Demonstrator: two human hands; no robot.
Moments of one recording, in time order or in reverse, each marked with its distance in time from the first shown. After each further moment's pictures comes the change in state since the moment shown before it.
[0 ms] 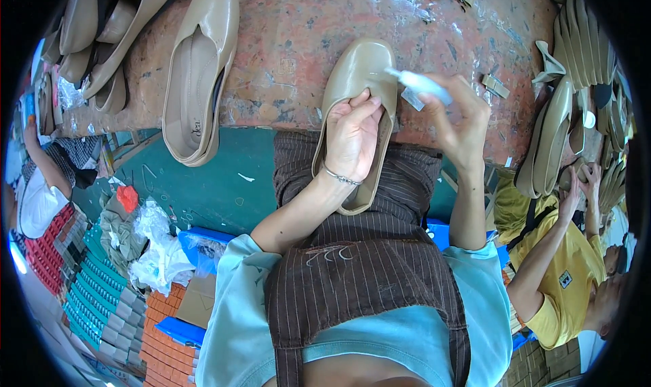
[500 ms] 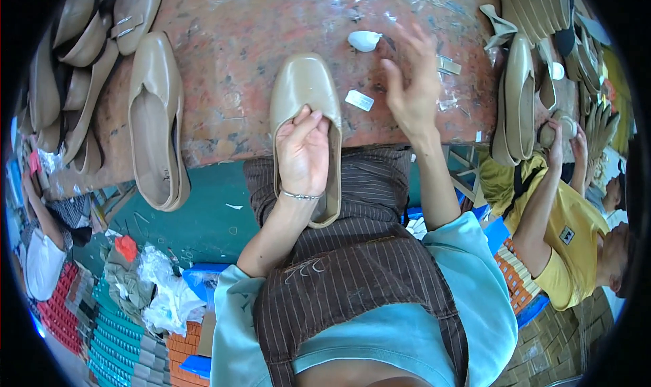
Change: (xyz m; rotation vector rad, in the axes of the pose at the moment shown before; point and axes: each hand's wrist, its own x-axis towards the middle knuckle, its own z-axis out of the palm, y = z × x) left_hand 0.000 0.003 -0.004 0.019 0.047 0.012; right_hand 0.001 0.055 0.020 -0.142 0.413 0.003
